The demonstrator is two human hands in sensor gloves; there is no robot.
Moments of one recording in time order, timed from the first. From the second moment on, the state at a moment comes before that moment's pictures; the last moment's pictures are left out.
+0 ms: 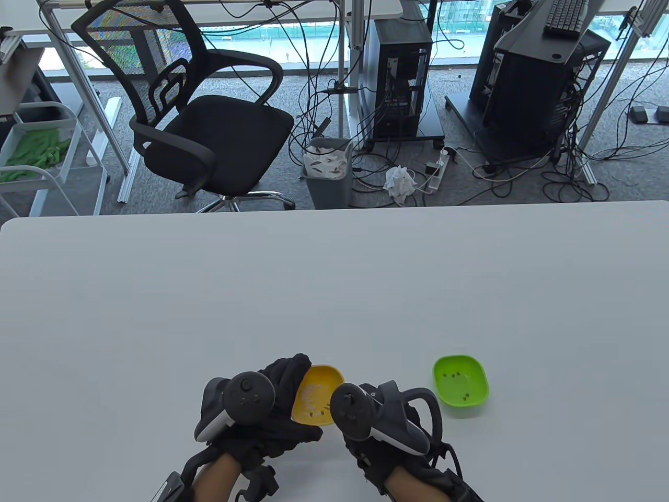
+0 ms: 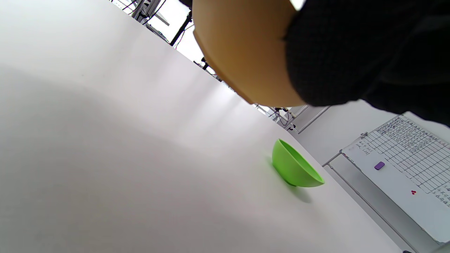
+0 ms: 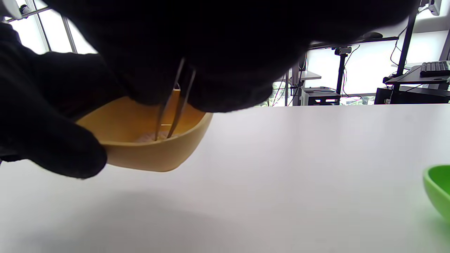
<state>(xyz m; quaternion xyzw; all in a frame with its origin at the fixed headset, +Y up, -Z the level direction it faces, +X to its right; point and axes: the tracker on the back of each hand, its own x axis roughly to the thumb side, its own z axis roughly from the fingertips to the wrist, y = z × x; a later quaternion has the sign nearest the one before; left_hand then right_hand) -0.165 -0.724 -0.258 -0.13 -0.22 0.30 0.92 0.028 -0.644 -0.224 0.15 0.04 0.98 0.07</state>
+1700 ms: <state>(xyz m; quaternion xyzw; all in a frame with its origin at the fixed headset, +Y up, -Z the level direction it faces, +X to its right) -0.164 -0.724 -0.257 -0.12 -0.22 0.31 0.92 0.242 -0.681 -0.224 -0.15 -0.09 0.97 0.19</state>
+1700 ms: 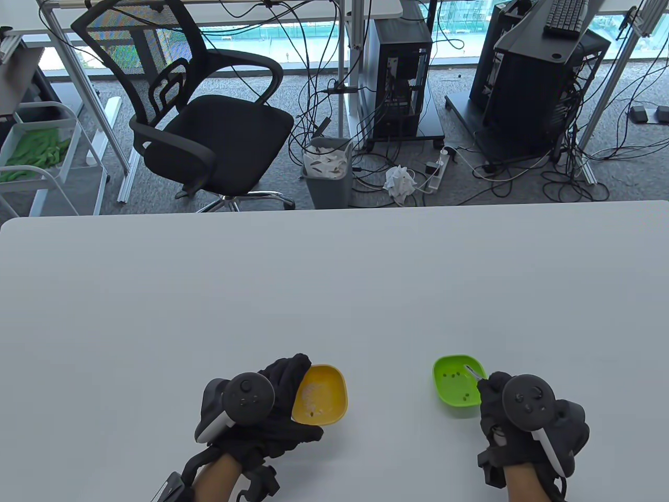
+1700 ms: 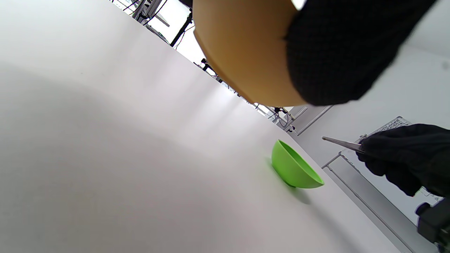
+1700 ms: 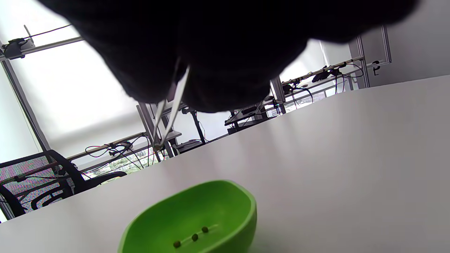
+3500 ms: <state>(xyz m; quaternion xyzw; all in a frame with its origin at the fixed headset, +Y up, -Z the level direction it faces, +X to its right) -0.162 -0.725 -0.256 -0.12 -0.23 0.30 0.92 0.094 -0.643 -0.211 0.11 -0.02 0.97 0.20</state>
